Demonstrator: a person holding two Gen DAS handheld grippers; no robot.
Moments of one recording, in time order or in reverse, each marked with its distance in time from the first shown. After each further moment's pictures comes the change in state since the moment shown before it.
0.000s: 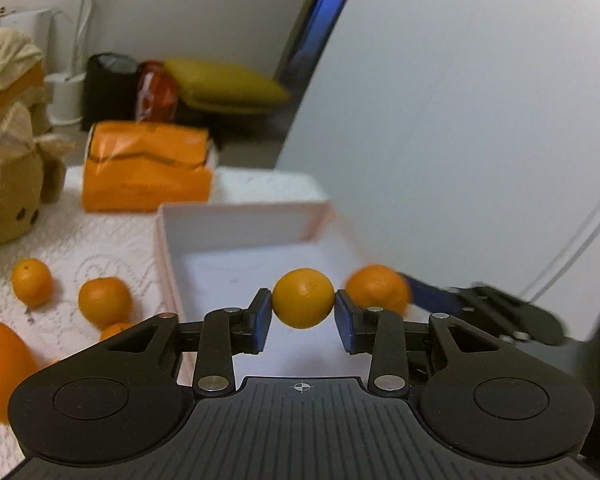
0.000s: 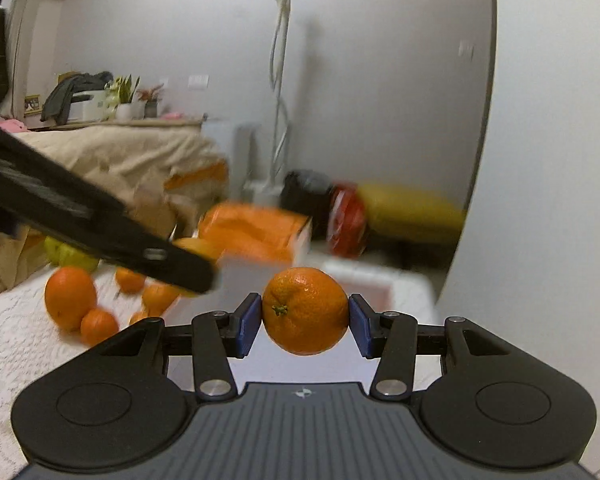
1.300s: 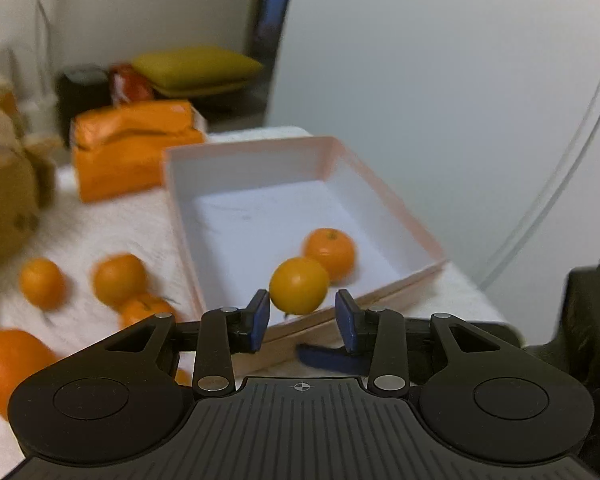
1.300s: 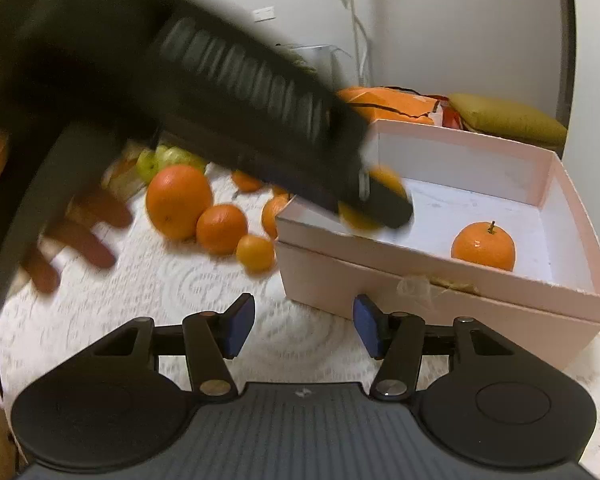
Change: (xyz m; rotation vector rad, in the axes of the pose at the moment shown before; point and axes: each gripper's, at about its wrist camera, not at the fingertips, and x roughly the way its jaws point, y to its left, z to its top) left arm -0.006 0.003 -0.030 0.217 0.058 0.030; right arm 0.032 0.069 -0.054 0.080 0.213 0.272
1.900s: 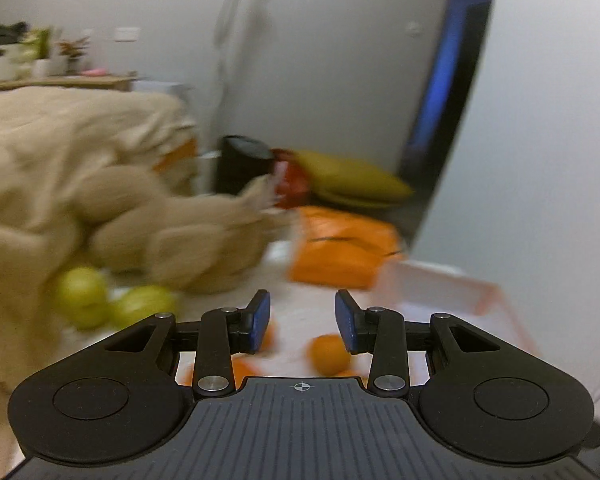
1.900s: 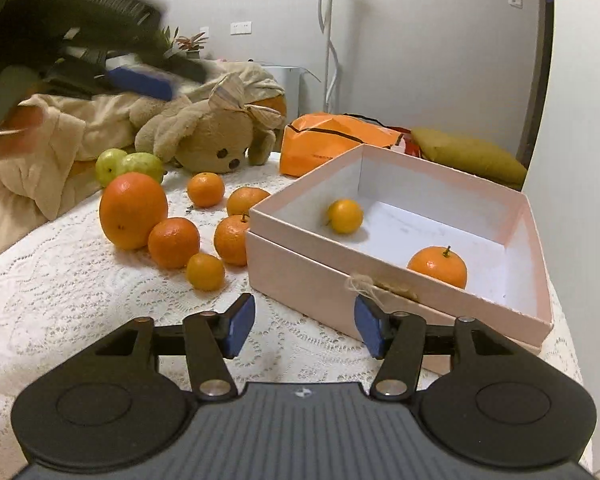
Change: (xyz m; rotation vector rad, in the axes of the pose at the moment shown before) left arm -0.086 0.095 -0.033 -0.328 -0.332 0.341; right arm -0.002 0.007 -0.002 -0.107 -0.071 -0.170
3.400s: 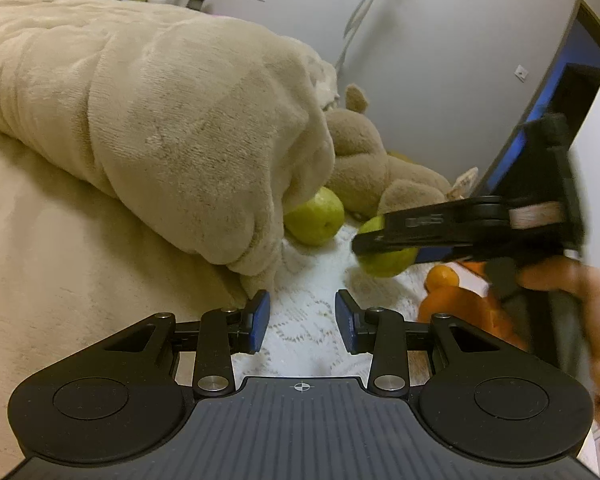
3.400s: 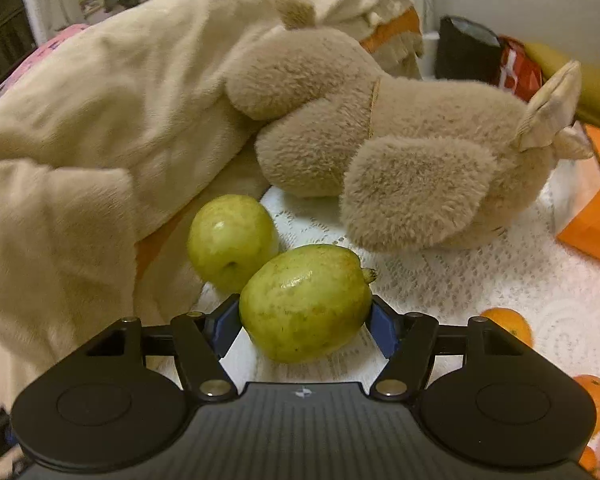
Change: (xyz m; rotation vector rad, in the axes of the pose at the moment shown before) left arm -0.066 0.184 -0.064 -0.302 0.029 0.105; right arm 0.193 0.184 0.162 0.028 0.358 0.241
